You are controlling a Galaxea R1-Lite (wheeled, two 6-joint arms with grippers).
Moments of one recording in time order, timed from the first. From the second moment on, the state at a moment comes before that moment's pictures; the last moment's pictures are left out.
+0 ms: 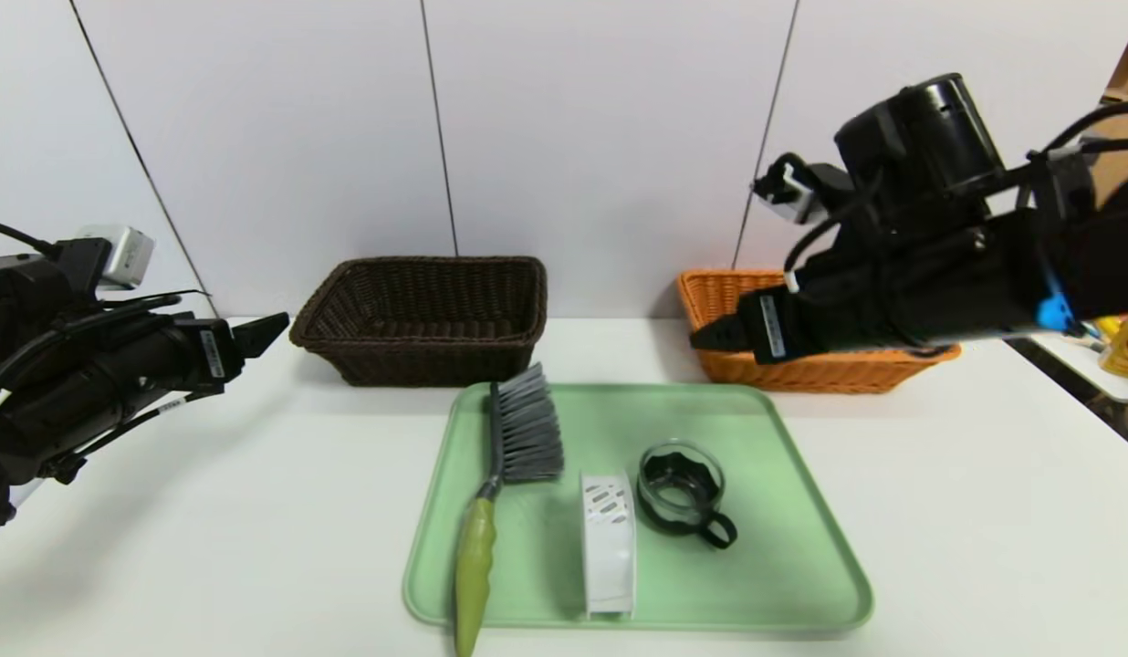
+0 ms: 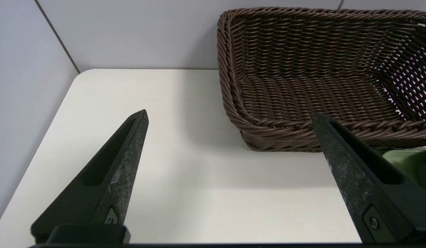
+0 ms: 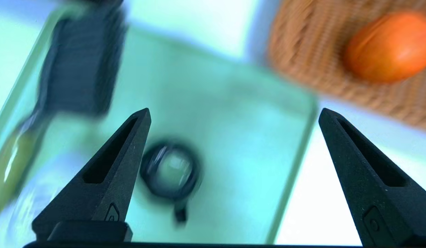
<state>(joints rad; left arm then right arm) 0.07 1.58 -0.60 -0.85 -0.12 -0.02 0.57 1.66 -1.36 0.37 -0.15 0.12</state>
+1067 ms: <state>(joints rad) 0.07 1.55 -0.50 -0.94 -0.12 -0.02 0.63 1.13 -0.19 -0.66 -0.03 0.03</state>
